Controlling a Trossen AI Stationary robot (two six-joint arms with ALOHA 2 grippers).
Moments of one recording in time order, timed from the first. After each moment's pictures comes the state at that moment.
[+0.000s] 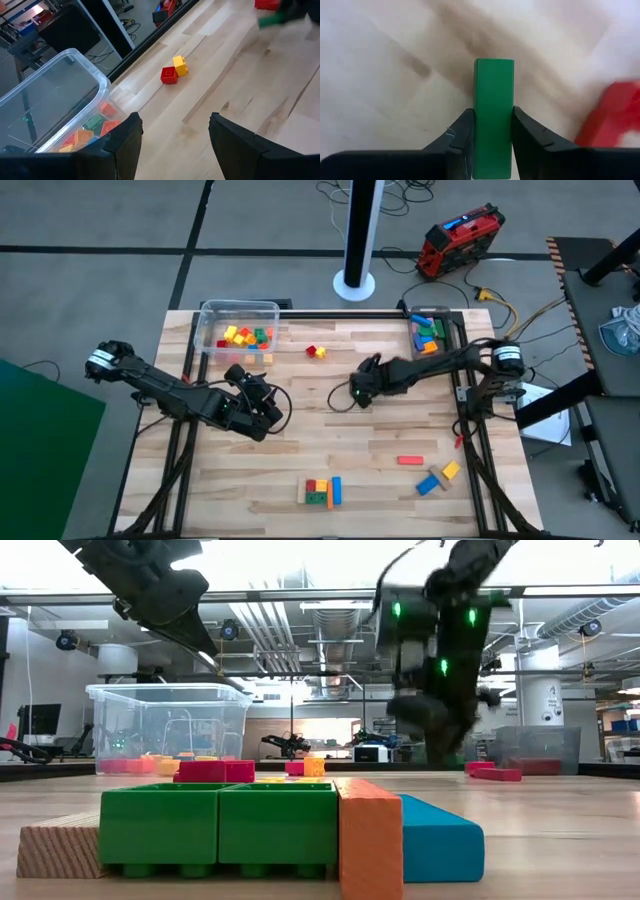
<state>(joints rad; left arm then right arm) -0.37 1.32 0.89 -0.75 -1.01 -0.77 -0.07 1.76 1.05 -0.74 0.41 0.79</state>
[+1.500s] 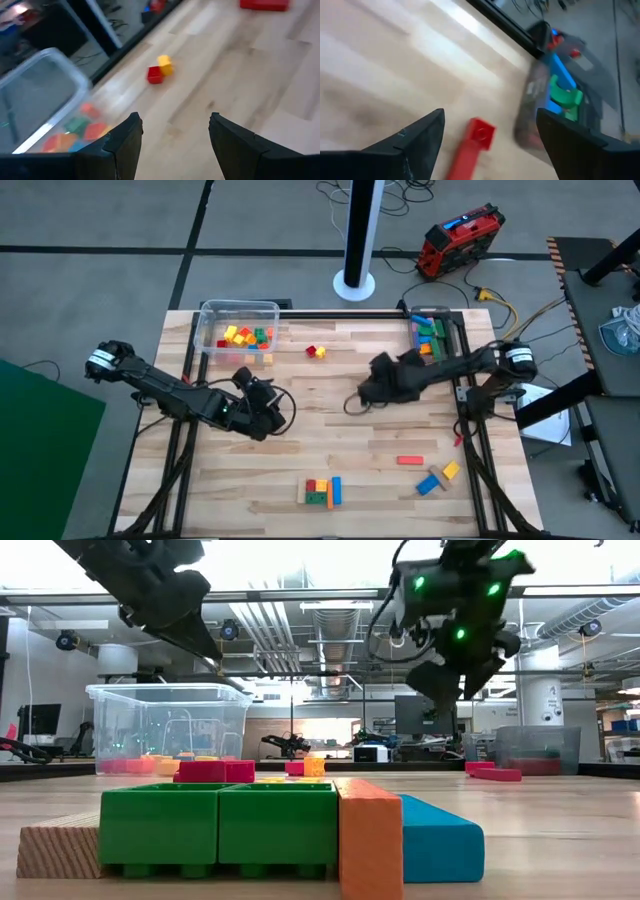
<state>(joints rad) -0.37 1.32 0.85 -0.63 -0.96 -0.70 -0.02 1.66 1.09 -1.04 0.81 0.96</state>
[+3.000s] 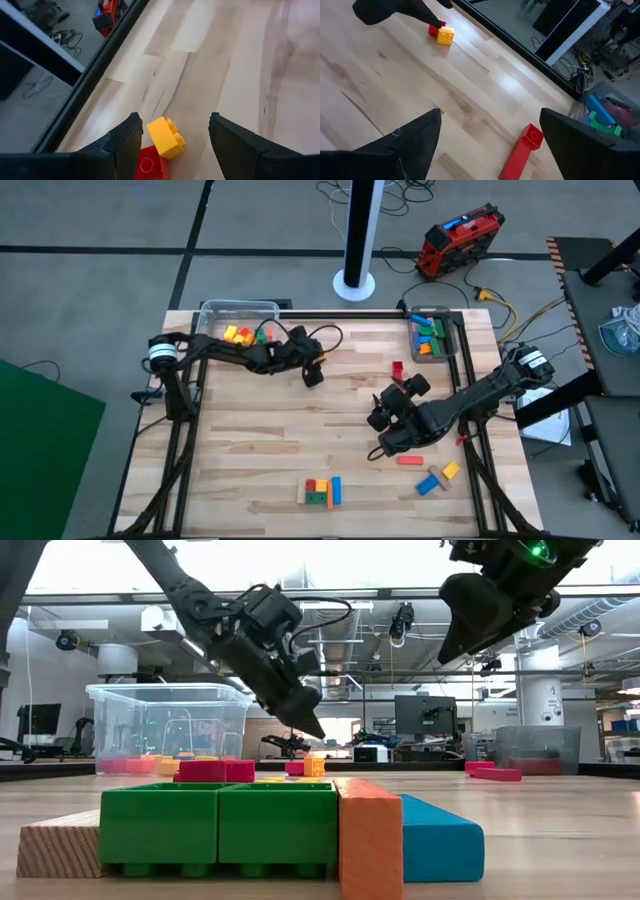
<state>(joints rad) 0.30 1.81 0.96 0.21 -0.30 0.17 0.42 1.57 1.06 -1.04 1.00 1.15</state>
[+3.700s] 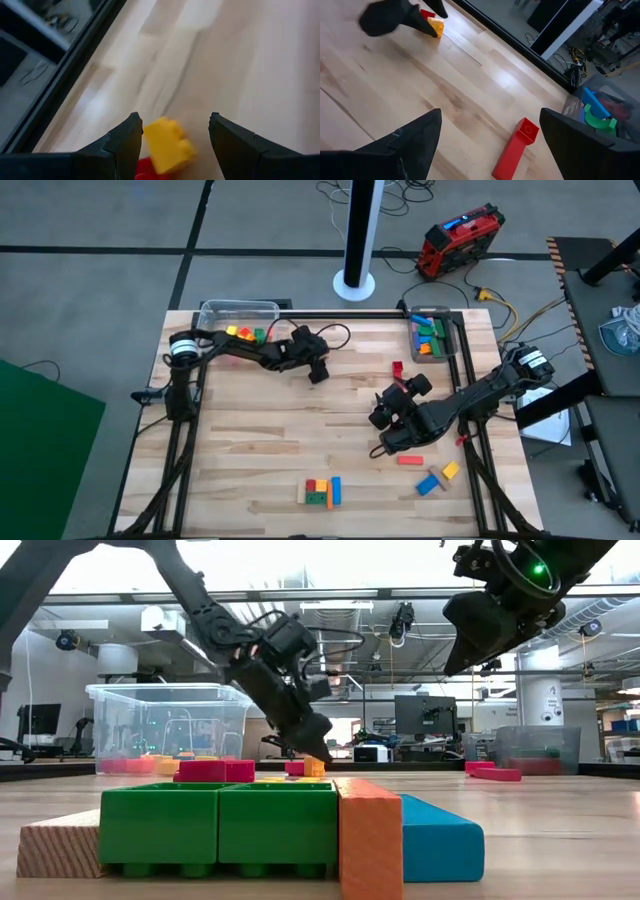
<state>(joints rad) 0.34 1.97 1.04 0.21 -0.29 0.17 0.41 1.57 1.01 -1.03 1.00 1.18</state>
